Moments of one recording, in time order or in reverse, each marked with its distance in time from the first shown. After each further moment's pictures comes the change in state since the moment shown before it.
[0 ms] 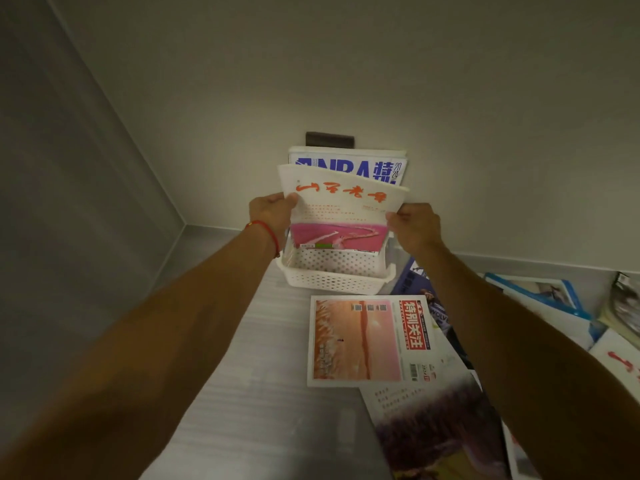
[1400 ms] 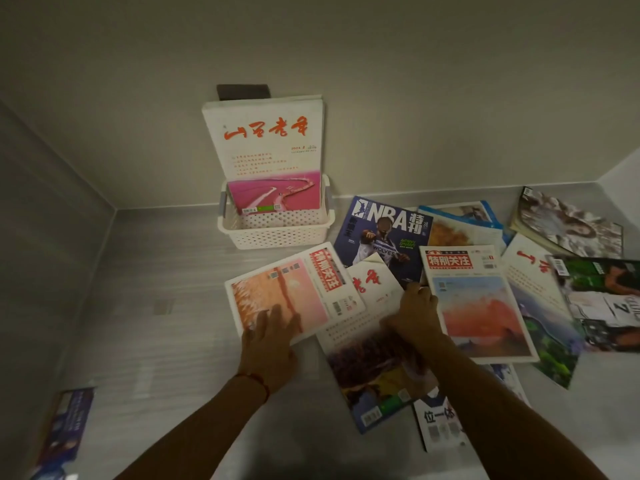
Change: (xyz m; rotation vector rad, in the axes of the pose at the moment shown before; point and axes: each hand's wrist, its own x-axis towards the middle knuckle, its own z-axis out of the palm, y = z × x) left_hand -0.181 -0.241 -0.062 1.643 -0.596 0.421; right_hand -0.228 0.156 -0.026 -0.485 -0.282 0.523
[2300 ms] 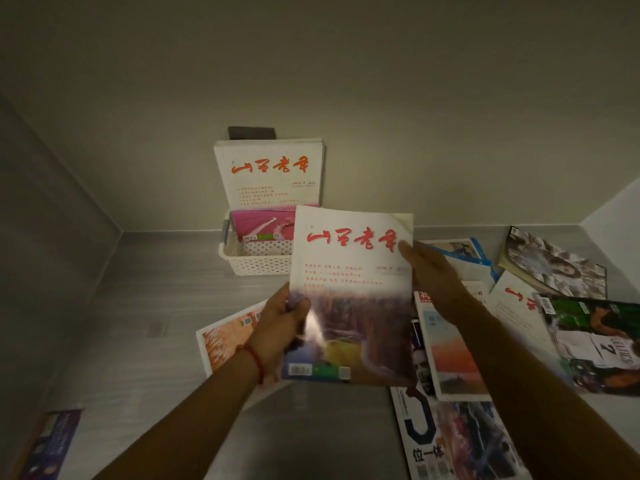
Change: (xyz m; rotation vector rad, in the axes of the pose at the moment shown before) left_hand -0.001 0.055 -0.129 -1.588 0.108 -0.024; right_hand 0.000 -0.033 -0.141 0.898 -0.085 -0.322
